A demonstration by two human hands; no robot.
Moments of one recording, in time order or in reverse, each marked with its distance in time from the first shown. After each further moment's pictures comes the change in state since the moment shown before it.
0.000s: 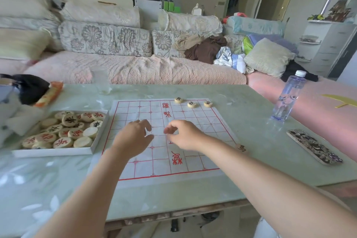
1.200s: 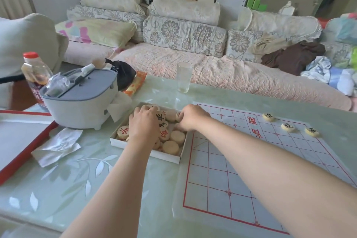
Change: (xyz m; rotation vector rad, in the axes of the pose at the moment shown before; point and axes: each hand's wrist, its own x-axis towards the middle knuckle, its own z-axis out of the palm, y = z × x) left_hand 0.016 -0.214 -0.061 0.271 0.286 -0.458; right_hand 0.216 -0.161 0.149 -0.387 -0.123 0.025
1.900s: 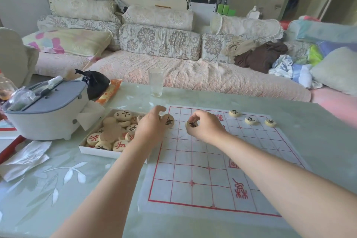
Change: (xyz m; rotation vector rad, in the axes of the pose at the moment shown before) left_hand -0.030 0.103 -0.028 -0.451 -0.147 0.070; right_hand -0.087 0.119 -0.036 0.408 0.283 -0.060
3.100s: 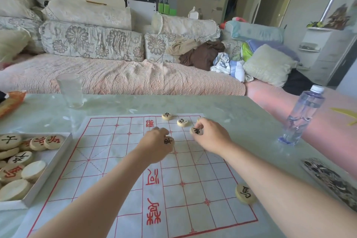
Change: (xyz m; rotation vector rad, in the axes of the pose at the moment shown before) left_hand 0.008 0.163 0.178 0.020 -0.436 0.213; right_hand -0.026 0.208 -0.153 -0.347 0.169 0.202
